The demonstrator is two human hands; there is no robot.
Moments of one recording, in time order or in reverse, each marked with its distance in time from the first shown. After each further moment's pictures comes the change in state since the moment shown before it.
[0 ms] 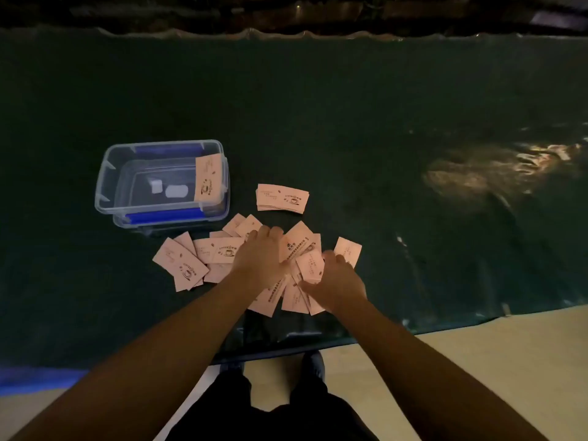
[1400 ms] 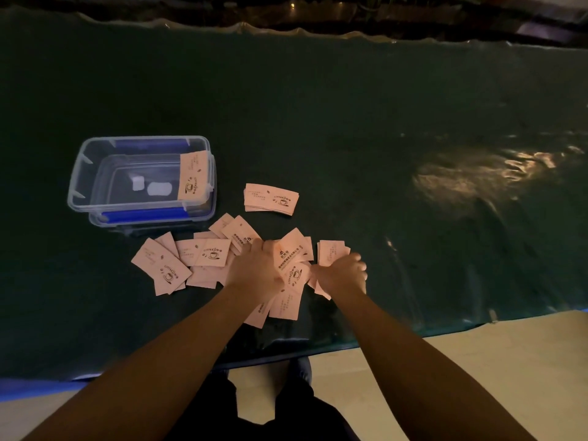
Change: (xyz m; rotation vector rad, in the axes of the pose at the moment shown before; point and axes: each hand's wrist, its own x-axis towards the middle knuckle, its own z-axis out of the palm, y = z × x) left_hand -0.003 0.010 0.021 0.042 -0.116 -0.053; right_hand 0.038 0.022 -0.008 0.308 0.048 0.529
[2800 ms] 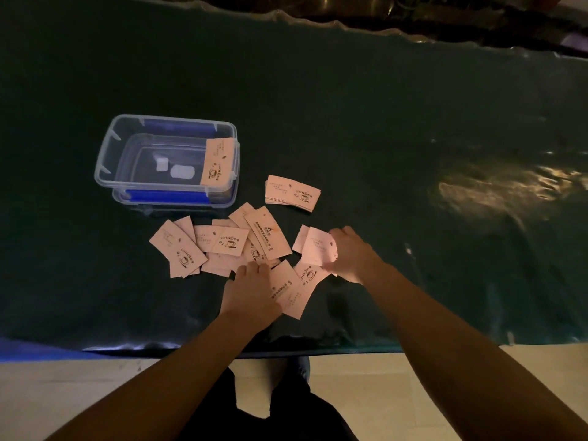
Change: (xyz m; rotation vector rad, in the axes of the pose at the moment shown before) left_hand -0.043 -0.027 0.037 -0.053 -0.061 -0.126; right_hand 0.018 -0.037 -0.032 -0.539 -0.187 -0.671
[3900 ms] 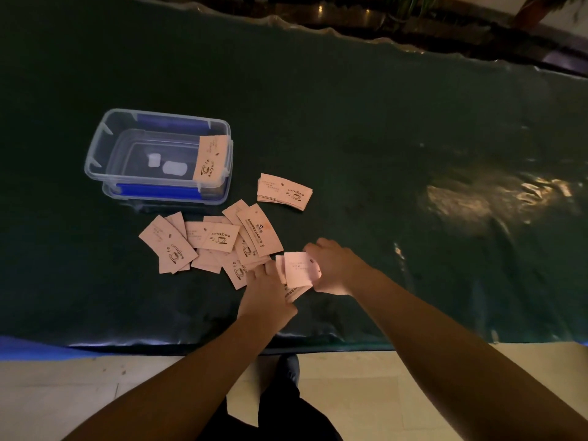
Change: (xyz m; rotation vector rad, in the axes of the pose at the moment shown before) left_hand 0.008 0.036 0.038 -0.111 0.127 0.038; right_hand -0.026 -0.010 0.004 -0.224 -0.100 -0.249
